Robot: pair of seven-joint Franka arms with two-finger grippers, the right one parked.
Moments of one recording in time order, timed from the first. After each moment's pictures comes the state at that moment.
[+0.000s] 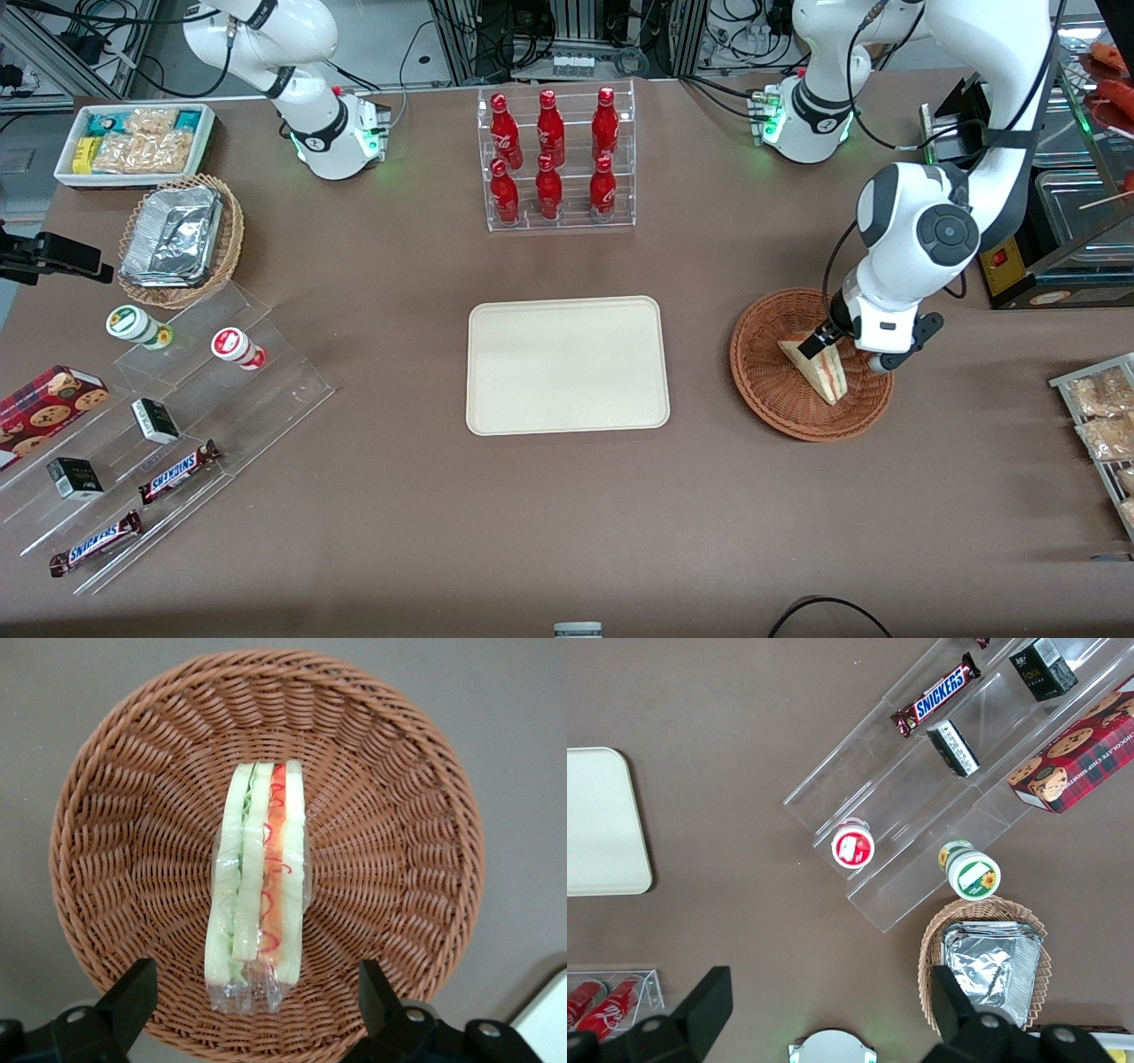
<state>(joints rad) -0.03 0.15 -0.15 -2.25 -0.01 2.38 -0.84</state>
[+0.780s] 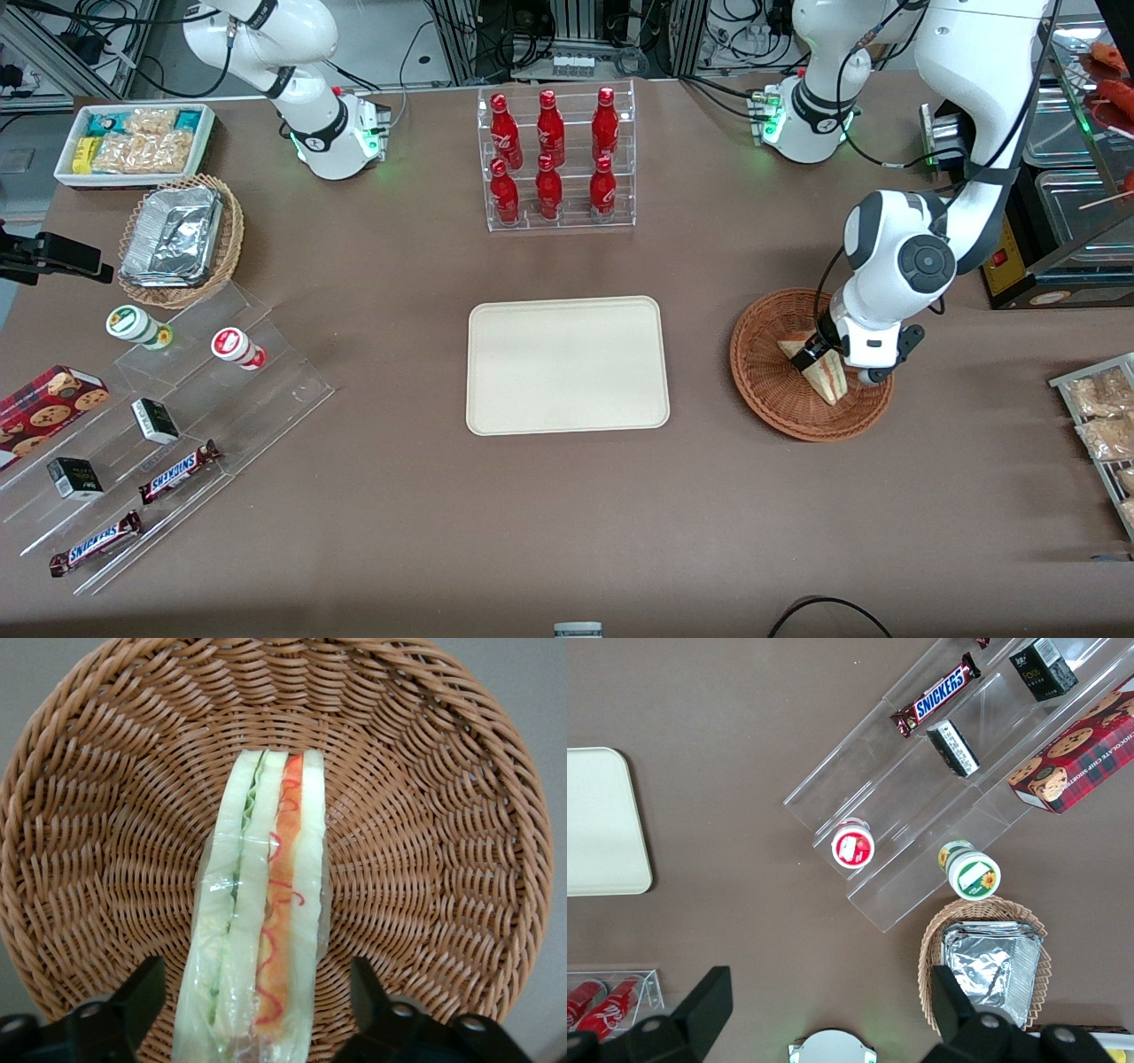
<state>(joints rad) -0.03 0.25 -0.14 -2.25 0.00 2.46 -0.89</state>
